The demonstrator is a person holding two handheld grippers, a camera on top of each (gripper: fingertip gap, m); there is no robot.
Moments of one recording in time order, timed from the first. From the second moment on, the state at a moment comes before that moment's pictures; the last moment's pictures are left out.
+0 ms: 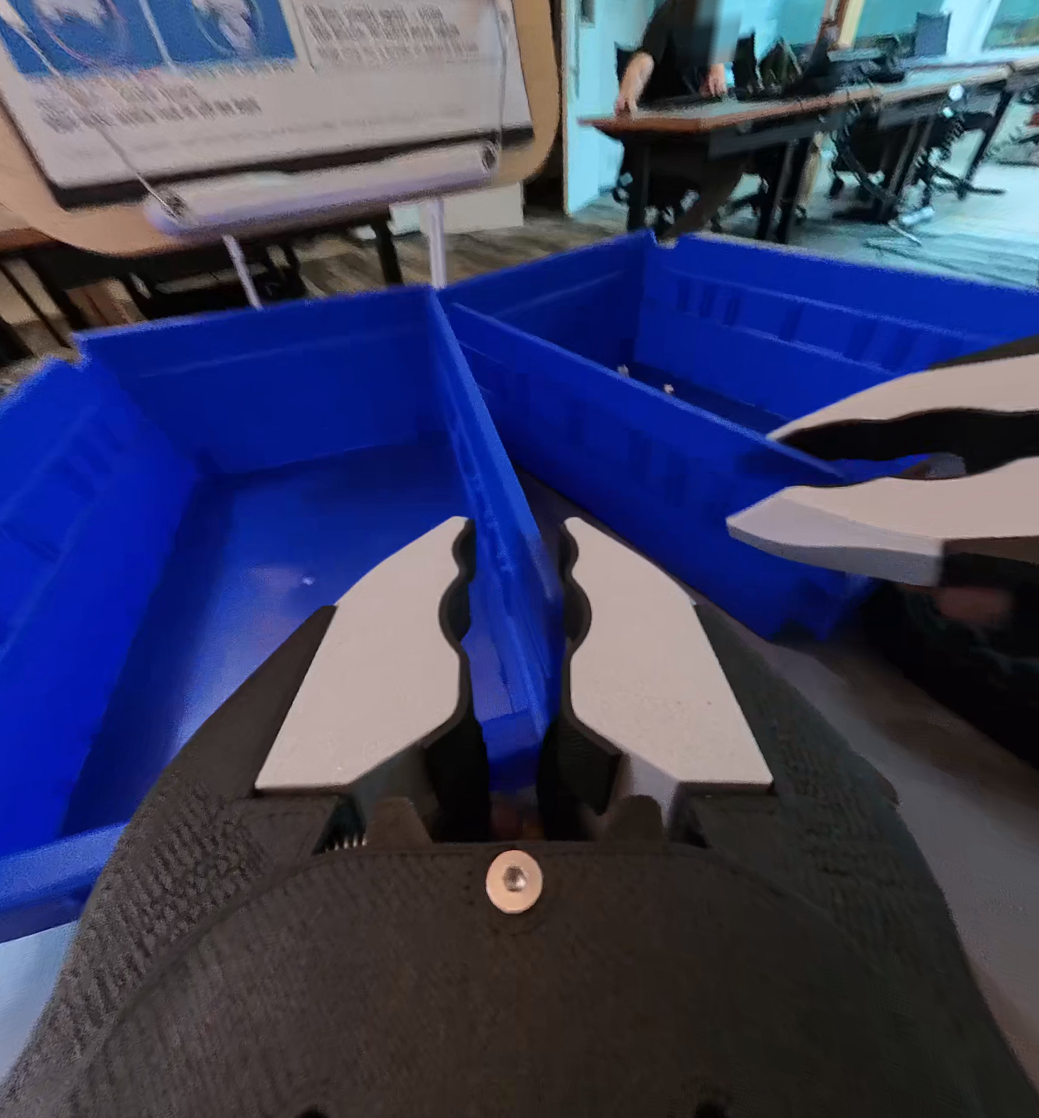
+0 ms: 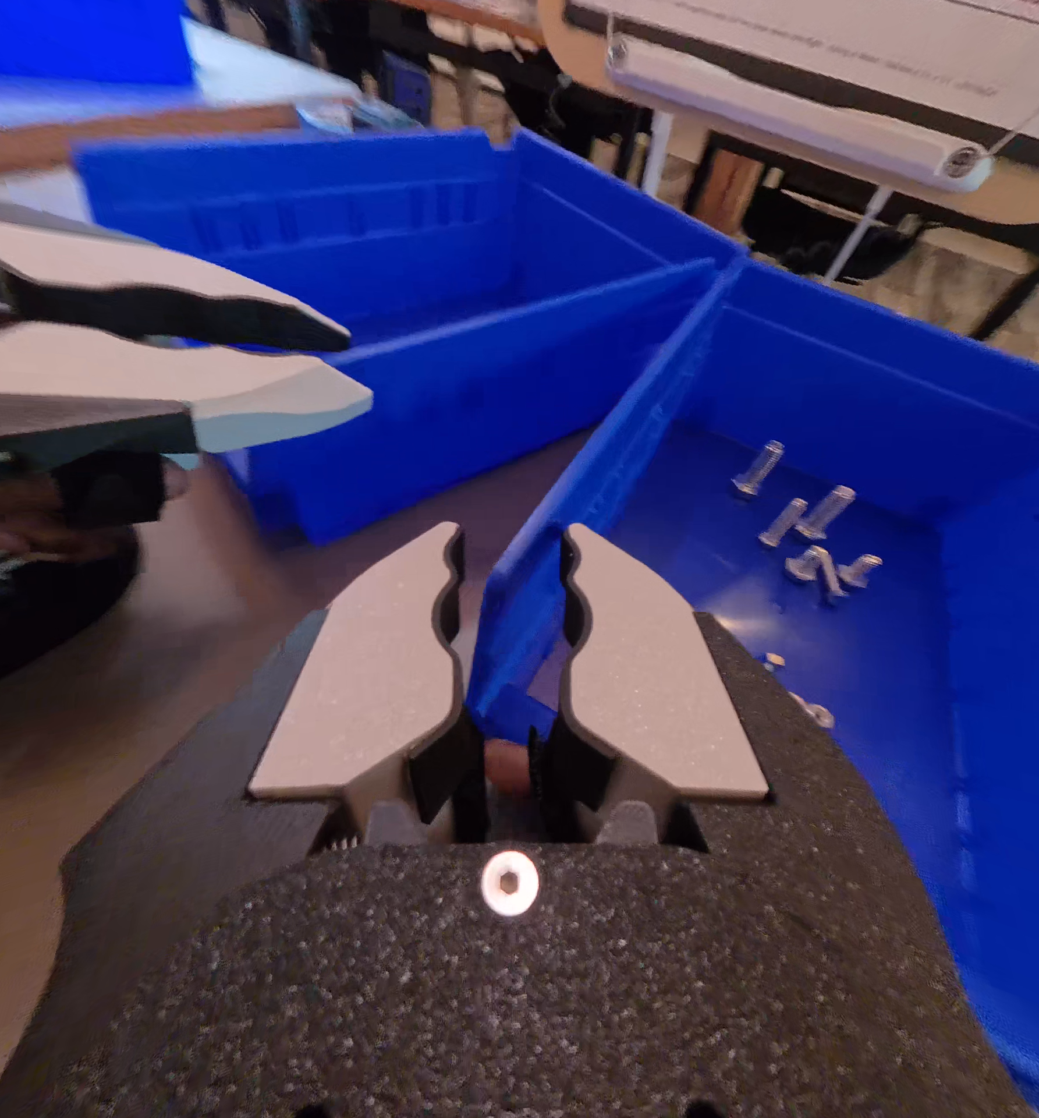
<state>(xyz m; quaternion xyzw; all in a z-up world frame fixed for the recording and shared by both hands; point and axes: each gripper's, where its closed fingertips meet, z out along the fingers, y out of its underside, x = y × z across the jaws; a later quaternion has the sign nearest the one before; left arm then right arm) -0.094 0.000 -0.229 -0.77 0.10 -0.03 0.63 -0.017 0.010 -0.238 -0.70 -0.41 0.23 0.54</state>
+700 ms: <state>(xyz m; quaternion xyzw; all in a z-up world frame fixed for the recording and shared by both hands) 0.013 0.026 -0.259 -0.80 0.12 -0.14 0.57 0.181 0.109 -0.257 -0.78 -0.24 0.12 0.56</state>
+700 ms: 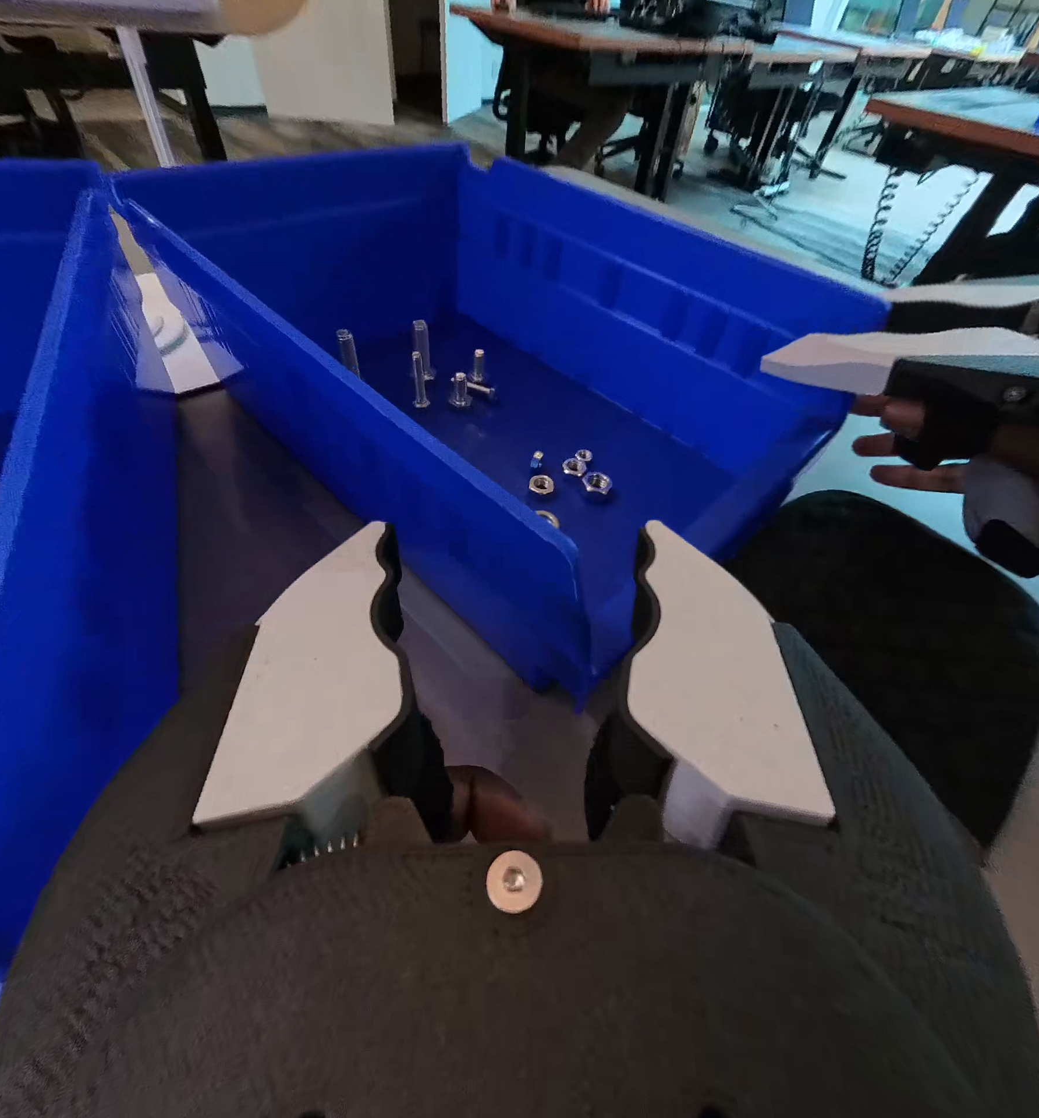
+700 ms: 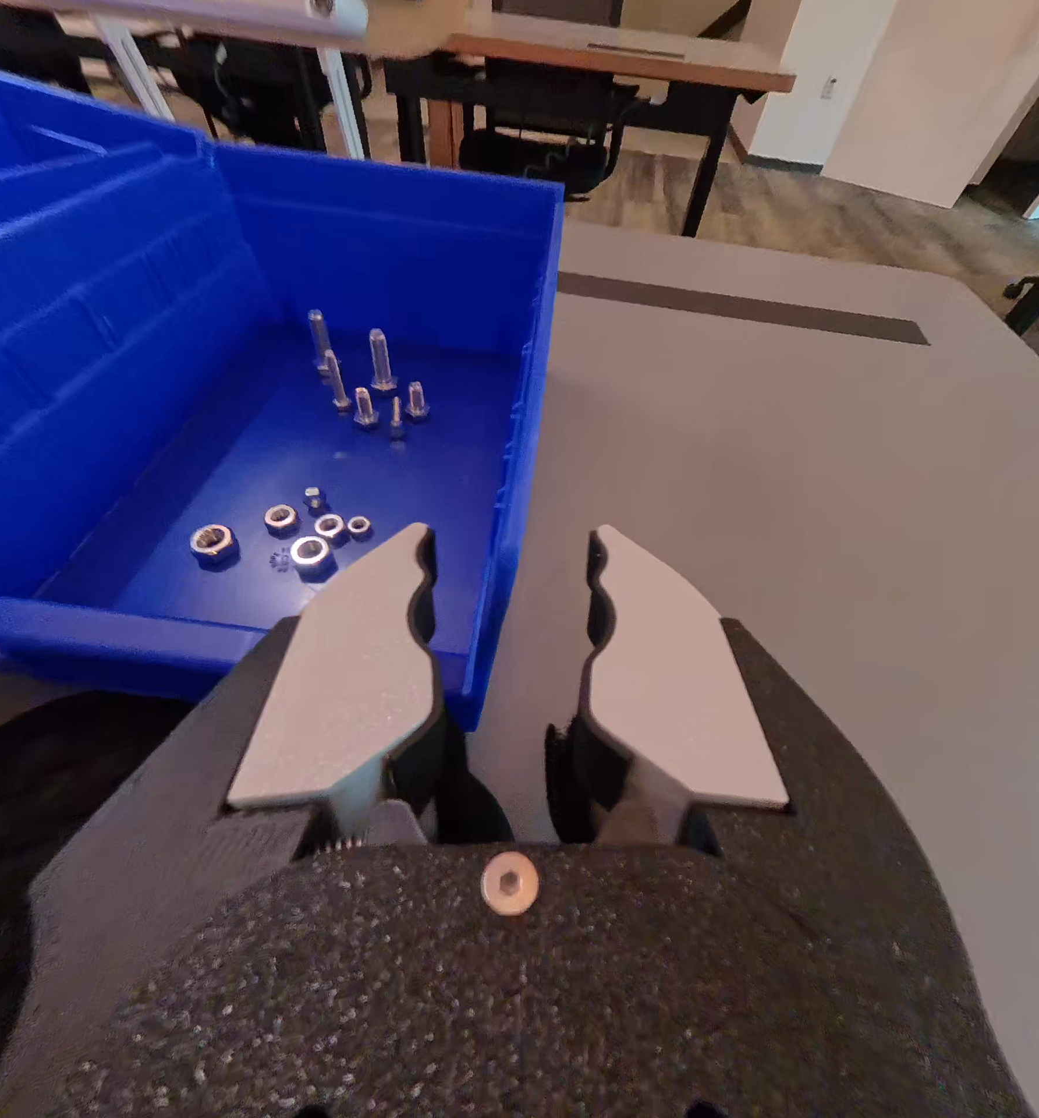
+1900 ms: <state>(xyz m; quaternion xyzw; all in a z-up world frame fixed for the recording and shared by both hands) -0.142 -0.070 -0.105 -0.77 0.09 0.09 0.63 0.027 0.006 -0.099 -0.67 -0.36 0.01 0.65</state>
